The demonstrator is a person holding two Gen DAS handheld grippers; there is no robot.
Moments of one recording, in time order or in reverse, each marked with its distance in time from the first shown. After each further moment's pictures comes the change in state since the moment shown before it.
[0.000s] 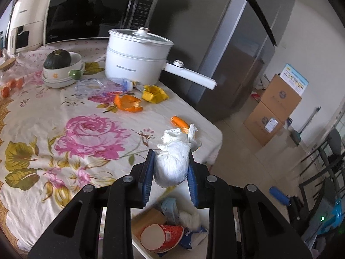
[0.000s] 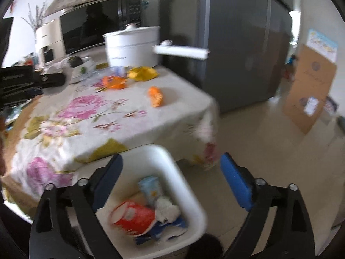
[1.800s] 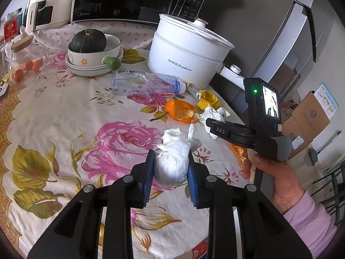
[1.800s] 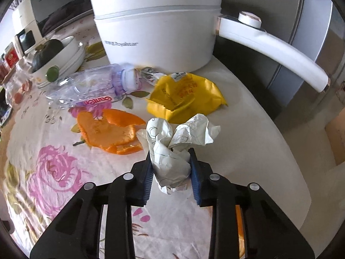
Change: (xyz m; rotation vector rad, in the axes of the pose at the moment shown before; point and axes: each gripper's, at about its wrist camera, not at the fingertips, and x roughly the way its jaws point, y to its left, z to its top) left arm 0.055 0.101 0.043 -0.158 0.057 0.145; right arm 0.259 0.119 0.162 -0.115 0.292 0.205
